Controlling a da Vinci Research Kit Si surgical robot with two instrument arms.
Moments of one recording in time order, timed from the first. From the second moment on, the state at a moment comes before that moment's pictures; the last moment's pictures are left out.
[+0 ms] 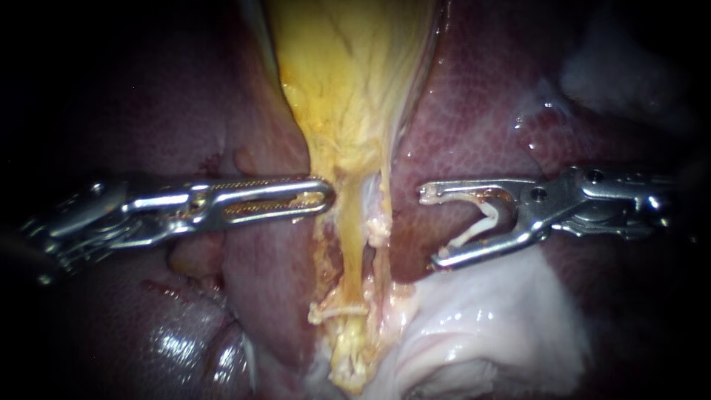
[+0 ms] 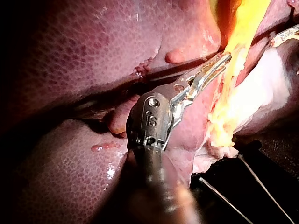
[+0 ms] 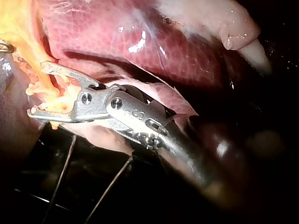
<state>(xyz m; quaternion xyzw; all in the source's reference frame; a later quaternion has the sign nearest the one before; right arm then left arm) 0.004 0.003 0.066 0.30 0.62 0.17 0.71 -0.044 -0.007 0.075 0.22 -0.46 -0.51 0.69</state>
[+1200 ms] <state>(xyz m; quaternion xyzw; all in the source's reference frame) 0.017 -0.007 0.084 0.37 0.62 0.17 0.67 -0.035 -0.003 0.066 0.20 -0.47 -0.54 0.67</state>
